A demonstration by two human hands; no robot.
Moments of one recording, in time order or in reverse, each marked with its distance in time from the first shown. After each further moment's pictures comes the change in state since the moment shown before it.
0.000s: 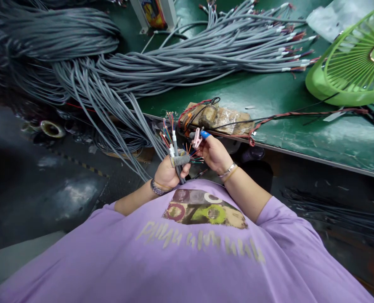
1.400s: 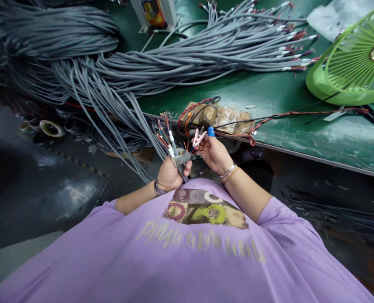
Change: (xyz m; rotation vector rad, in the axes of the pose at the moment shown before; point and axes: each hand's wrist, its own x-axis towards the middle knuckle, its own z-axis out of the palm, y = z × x) left_hand -0.002 -0.004 0.010 -0.004 0.075 0.057; right_hand 0.001 0.001 0.002 0.110 -0.018 -0.005
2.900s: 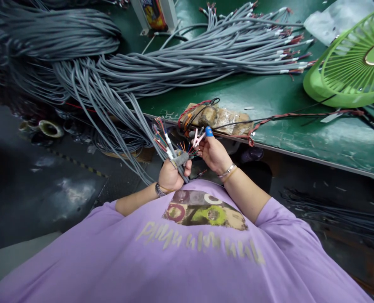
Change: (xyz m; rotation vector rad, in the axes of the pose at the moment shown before) left_hand -0.004 -0.005 0.004 -0.036 0.054 0.052; right_hand -0.001 -0.004 0.003 -0.020 0.037 -0.004
